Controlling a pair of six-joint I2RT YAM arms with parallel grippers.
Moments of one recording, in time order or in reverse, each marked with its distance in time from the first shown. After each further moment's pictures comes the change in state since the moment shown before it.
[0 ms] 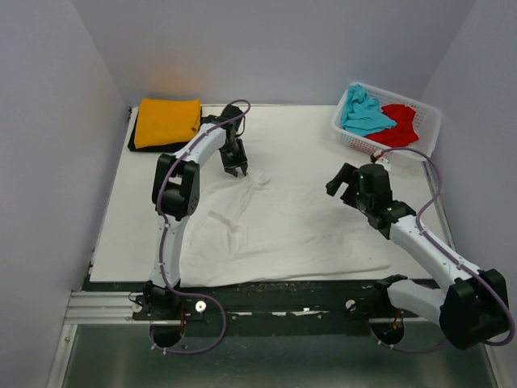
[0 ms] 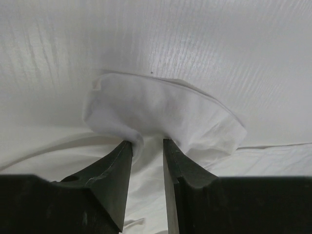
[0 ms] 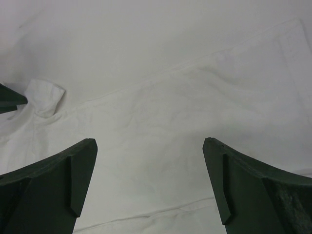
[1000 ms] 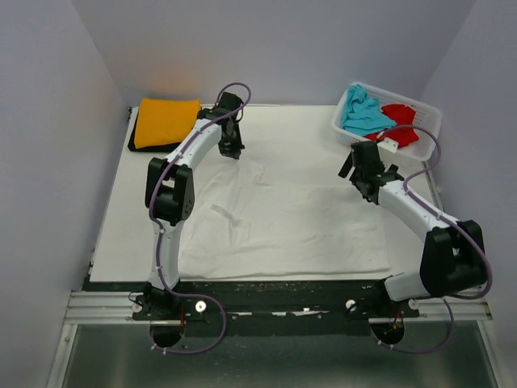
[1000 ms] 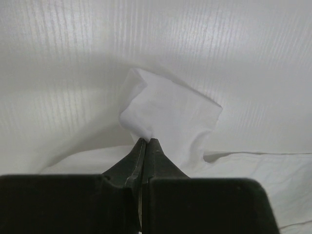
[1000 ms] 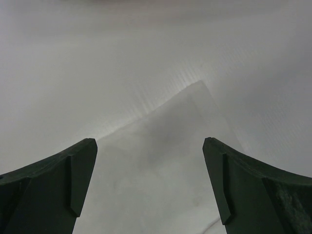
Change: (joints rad) left arm -0.013 -0.108 -0.005 0.097 -0.148 0.070; right arm -0.047 0.268 0.232 -0.129 0.343 -0.043
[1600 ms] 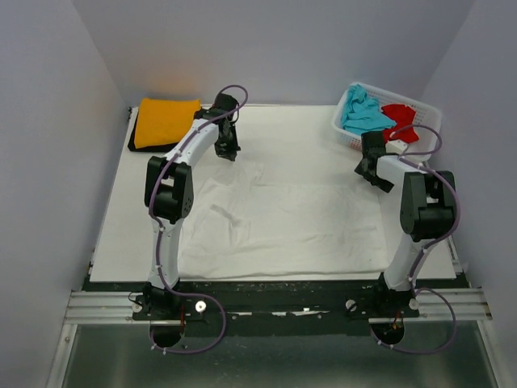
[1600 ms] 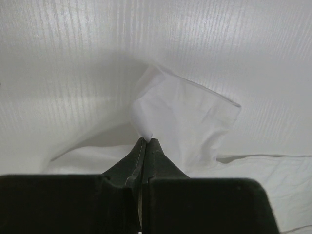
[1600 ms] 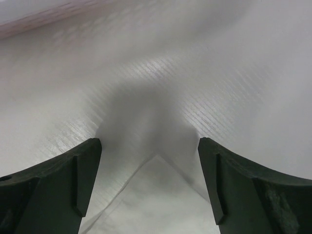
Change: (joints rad) left arm 0.035 0.025 0.002 -0.008 0.015 0.050; right arm -0.236 0.510 0.274 -0.029 0.069 0.034
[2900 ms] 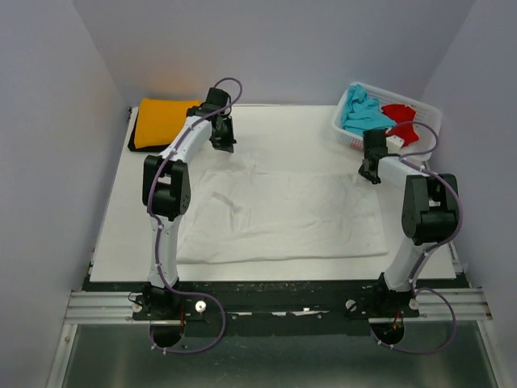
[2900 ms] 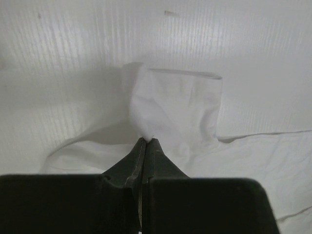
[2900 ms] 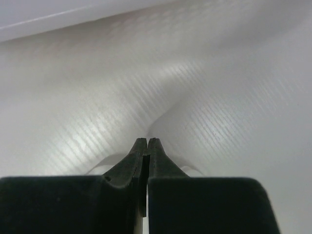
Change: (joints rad) left arm 0.049 0.029 0.080 0.071 0.087 0.072; right arm 0.005 -0.015 -0.005 0.081 -0.115 -0.070
